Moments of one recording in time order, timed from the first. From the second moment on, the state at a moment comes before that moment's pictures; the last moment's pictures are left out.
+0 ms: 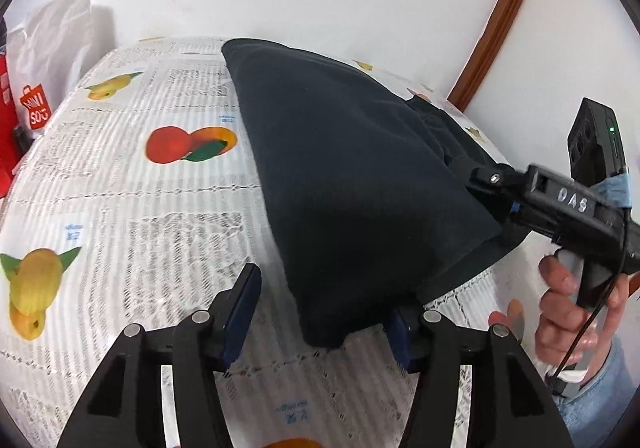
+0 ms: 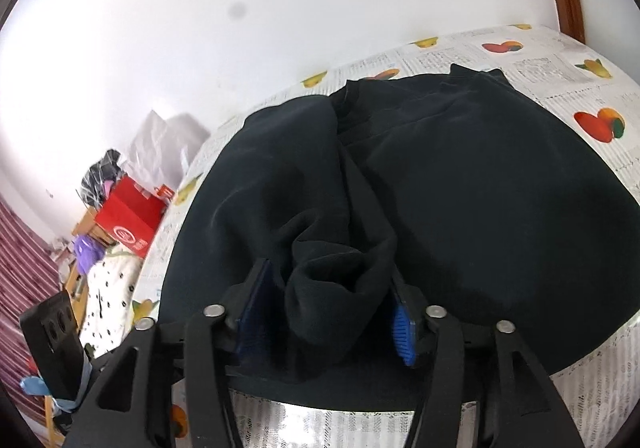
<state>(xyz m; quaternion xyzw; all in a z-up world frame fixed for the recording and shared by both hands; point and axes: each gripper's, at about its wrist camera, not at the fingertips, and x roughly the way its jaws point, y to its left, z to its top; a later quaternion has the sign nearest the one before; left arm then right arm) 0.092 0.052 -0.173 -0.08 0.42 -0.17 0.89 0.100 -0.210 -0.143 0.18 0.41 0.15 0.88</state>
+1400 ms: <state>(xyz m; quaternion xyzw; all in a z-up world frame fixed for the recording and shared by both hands) 0.138 -0.032 -0.171 0.02 0.41 -0.15 0.90 0.097 -0.285 -0.155 0.15 0.36 0.05 0.92</state>
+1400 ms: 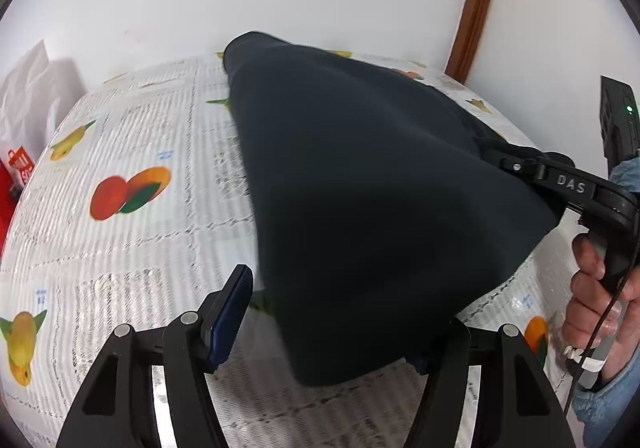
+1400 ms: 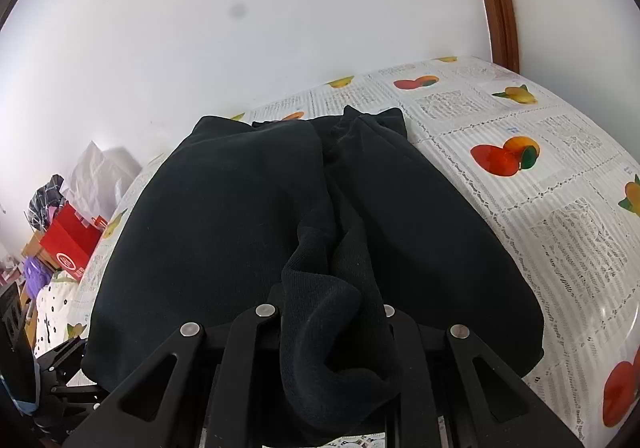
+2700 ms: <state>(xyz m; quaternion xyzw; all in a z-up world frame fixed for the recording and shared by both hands) 0.131 -0.062 -0.175 0.02 0.42 -0.13 0.90 0.095 -0.354 -0.166 0.12 0.36 -0.01 0.93</state>
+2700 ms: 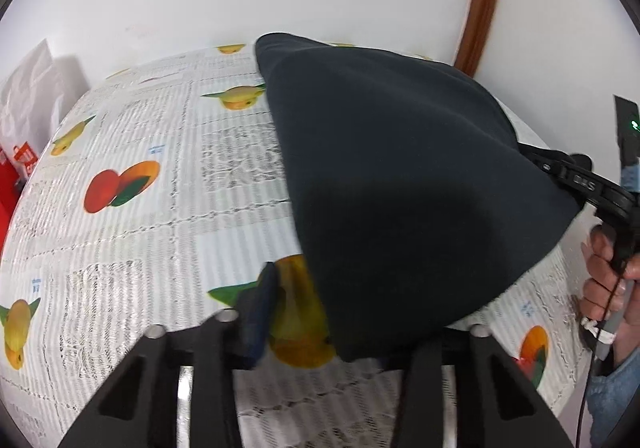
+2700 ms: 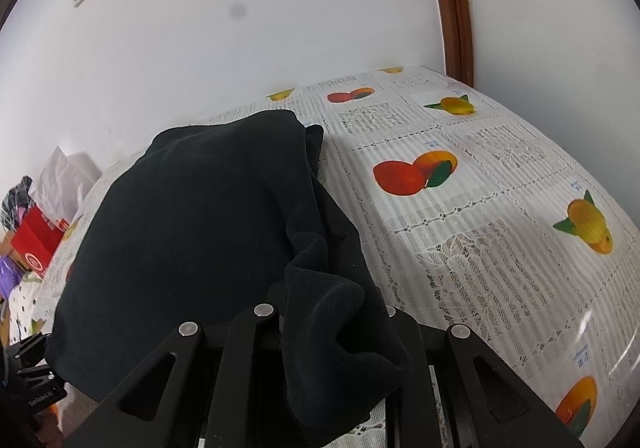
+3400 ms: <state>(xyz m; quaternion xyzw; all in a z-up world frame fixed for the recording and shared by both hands) 0.102 -0.016 -0.167 0.01 0.41 -0.10 0.91 0.094 -0.323 -0.148 0.10 0.35 0.05 0.93</state>
